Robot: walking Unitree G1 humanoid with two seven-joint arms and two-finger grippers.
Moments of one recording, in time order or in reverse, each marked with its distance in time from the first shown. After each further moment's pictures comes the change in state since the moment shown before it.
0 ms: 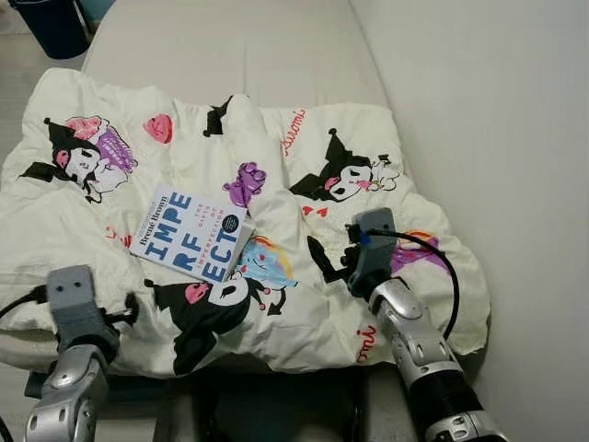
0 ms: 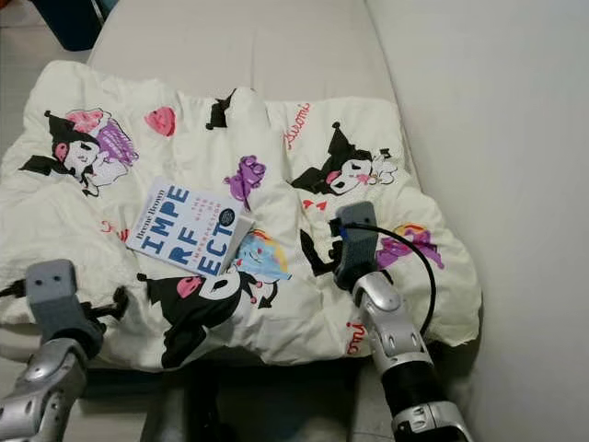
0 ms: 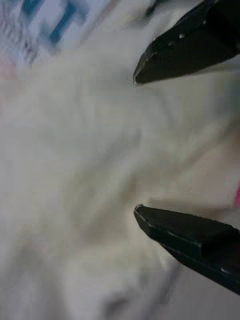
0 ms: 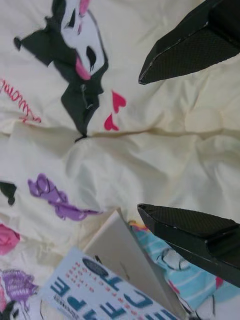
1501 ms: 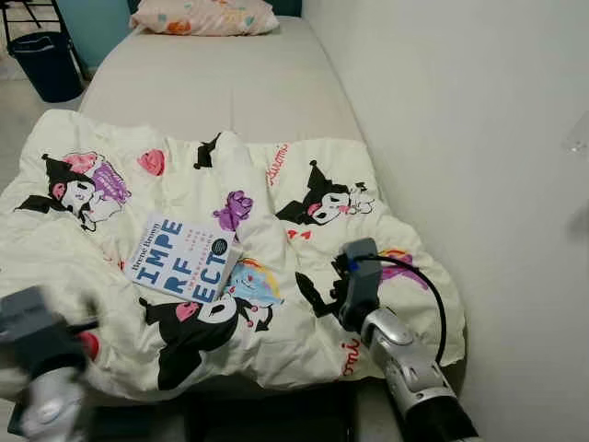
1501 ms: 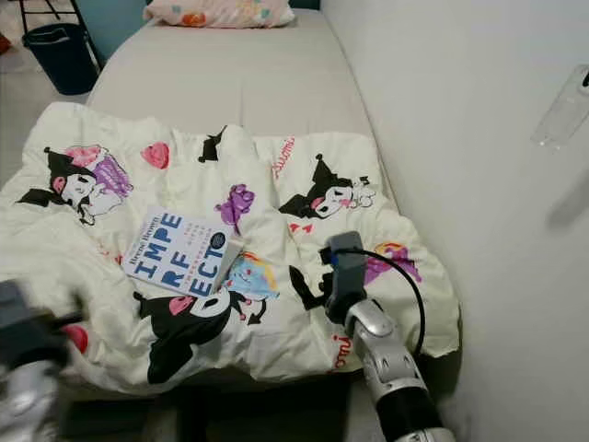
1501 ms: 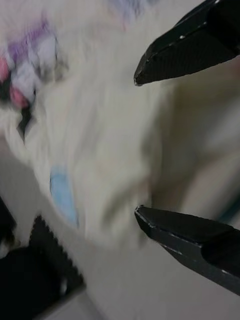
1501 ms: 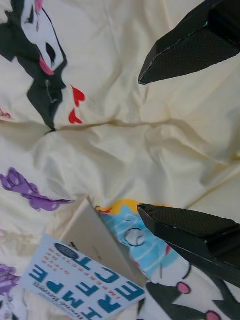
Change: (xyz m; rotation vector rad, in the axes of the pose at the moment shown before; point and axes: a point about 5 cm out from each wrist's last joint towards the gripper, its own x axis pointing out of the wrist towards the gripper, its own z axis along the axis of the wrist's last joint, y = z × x) left arm -0.031 0.052 0.015 0.122 -0.311 0.295; right arm -0.018 0.016 -0.045 0.128 0.183 0.045
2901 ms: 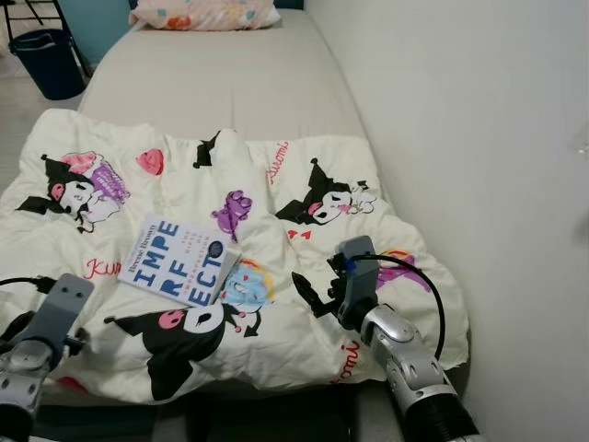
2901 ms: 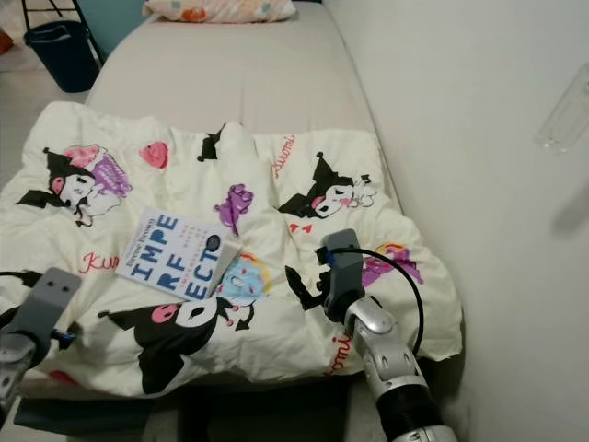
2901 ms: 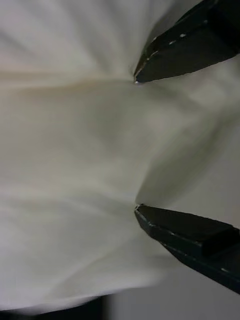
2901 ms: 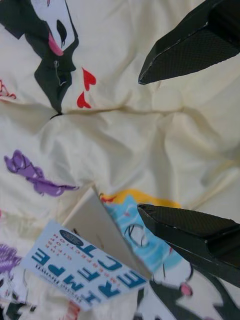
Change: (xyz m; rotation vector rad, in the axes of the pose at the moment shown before) left arm 0.067 0.014 -0.041 0.863 0.405 -0.381; right arm 0.003 0.005 0.008 -0.038 -0.013 0.059
